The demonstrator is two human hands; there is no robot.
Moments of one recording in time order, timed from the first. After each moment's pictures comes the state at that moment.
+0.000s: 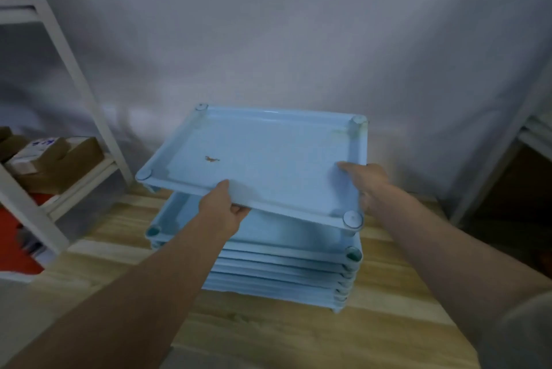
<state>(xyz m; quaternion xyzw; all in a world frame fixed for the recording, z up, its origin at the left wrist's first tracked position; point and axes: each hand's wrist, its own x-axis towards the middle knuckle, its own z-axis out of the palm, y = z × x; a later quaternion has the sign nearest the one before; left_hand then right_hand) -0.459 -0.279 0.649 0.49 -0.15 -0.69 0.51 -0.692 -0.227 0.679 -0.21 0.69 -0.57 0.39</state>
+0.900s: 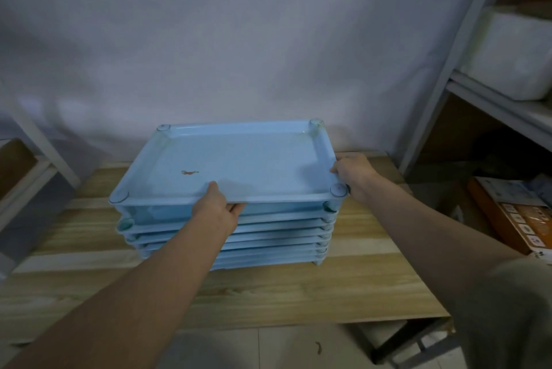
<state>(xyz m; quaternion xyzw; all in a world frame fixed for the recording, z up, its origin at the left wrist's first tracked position) -0.467 -0.255 0.614 0.51 -0.12 -0.73 0.45 -0.688 -0.169 0.644 -0.21 0.76 -0.51 0.34</state>
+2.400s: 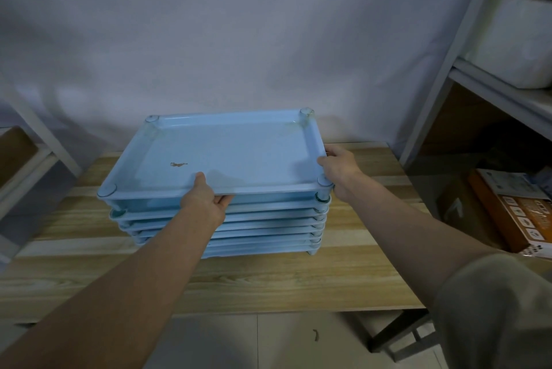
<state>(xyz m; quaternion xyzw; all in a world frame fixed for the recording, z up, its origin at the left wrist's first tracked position) -0.464 -0.249 0.610 0.52 -0.12 -0.70 0.47 -0.678 -0.170 0.627 -0.21 0.72 -0.55 0.36</state>
